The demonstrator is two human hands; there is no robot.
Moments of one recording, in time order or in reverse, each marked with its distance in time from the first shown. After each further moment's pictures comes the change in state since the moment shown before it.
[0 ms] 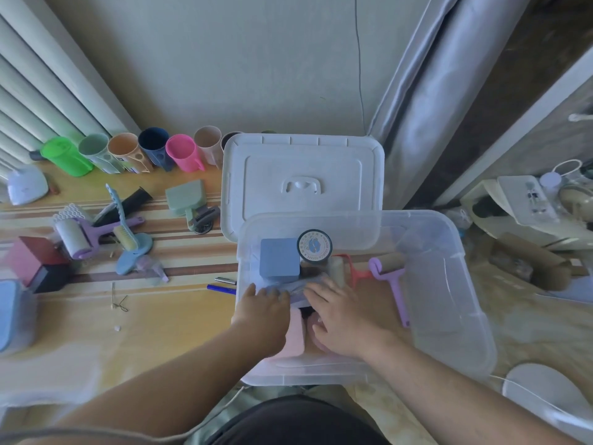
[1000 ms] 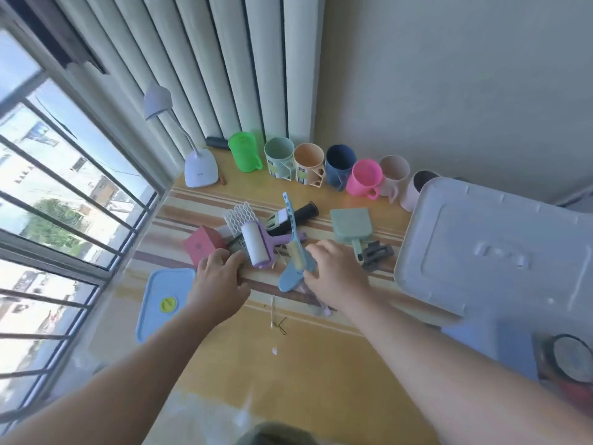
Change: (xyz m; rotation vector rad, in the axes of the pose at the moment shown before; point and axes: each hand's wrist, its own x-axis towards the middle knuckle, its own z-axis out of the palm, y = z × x) left_hand -0.092 -0.454 0.148 -0.705 0.361 -0.611; right_hand 0.339 -0.322 -0.031 0.105 0.181 -0.065
